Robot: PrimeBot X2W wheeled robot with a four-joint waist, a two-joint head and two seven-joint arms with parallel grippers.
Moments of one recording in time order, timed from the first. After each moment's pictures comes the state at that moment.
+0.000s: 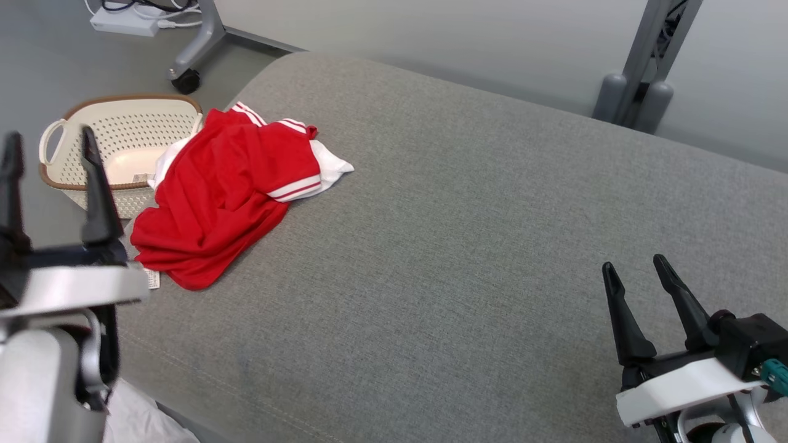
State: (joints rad) left arm -0.25 0.28 -0.05 0.00 -0.29 0.23 -0.24; right arm 0.00 -0.05 0.04 -0.05 0.19 0.13 -0.05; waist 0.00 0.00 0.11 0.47
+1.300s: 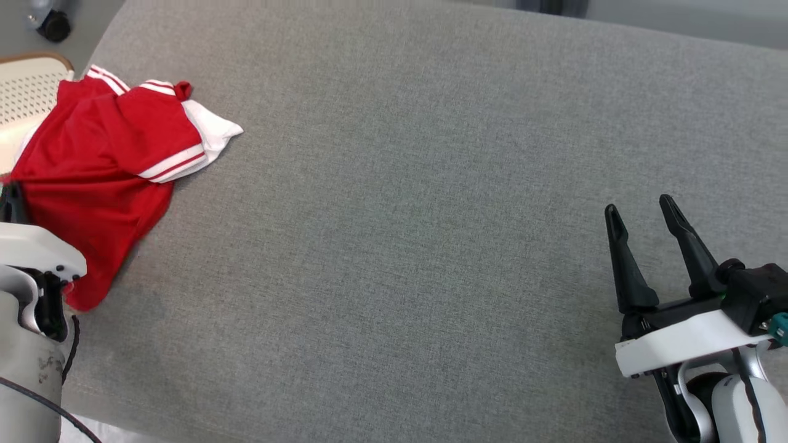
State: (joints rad) left arm -0.74 0.33 0.01 1.11 -0.54 -0.02 -0.25; right arm -0.15 -0.05 0.04 -0.07 0.15 0.13 -0.04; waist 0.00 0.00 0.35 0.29
